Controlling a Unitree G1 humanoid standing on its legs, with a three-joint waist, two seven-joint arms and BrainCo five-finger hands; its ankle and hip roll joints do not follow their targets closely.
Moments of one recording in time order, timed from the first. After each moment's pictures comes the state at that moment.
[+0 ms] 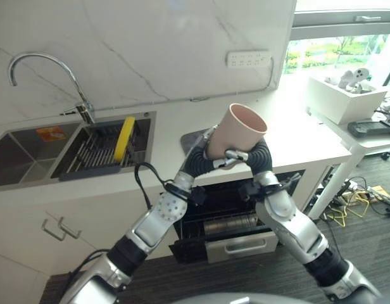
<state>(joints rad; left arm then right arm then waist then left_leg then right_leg) -0.28 0.43 -0.55 -0.07 0.02 -0.21 0.27 -0.27 -0.34 0.55 -0.24 0.43 -0.04 -0.48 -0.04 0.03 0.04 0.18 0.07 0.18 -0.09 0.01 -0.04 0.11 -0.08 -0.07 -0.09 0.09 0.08</state>
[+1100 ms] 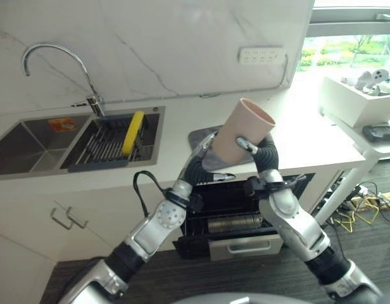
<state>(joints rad) -0.23 0.45 -0.55 -0.04 0.11 -0.22 0.31 -0.27 -0.34 0.49 -0.21 0.51 -0.11 -0.52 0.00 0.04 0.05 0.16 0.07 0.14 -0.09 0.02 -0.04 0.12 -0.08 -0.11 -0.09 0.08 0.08</state>
